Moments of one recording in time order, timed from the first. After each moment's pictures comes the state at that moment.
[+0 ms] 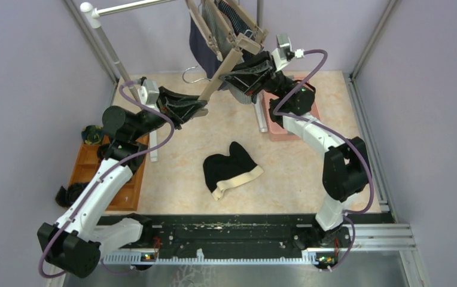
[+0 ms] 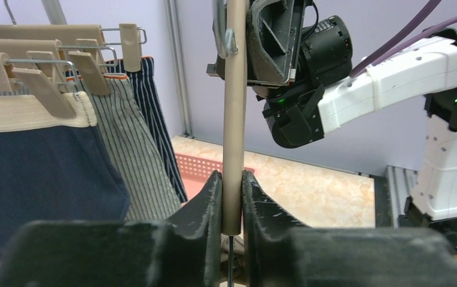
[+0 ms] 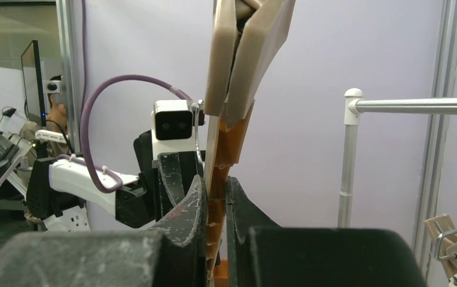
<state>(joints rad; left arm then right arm) -0.38 1.06 0.97 0.55 0.74 -0.28 0.49 1.73 1.42 1.52 -0.82 1.03</state>
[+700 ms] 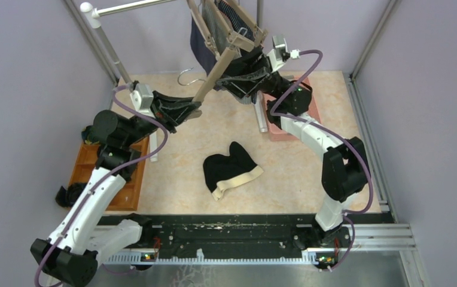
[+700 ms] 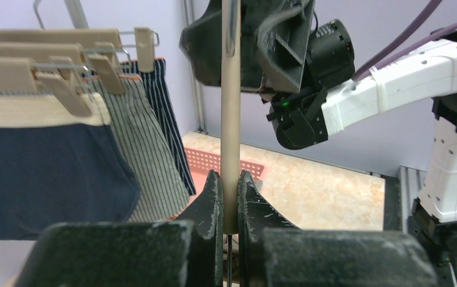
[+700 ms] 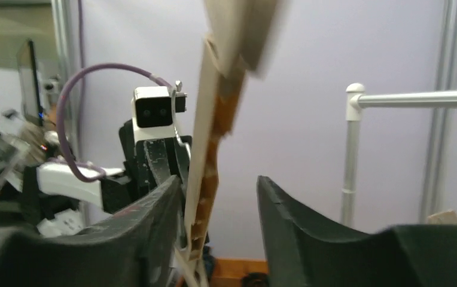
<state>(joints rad) -0.38 0.97 0.98 0.43 0.70 -0.23 0.51 1.73 1.42 1.50 -0.81 1.02</state>
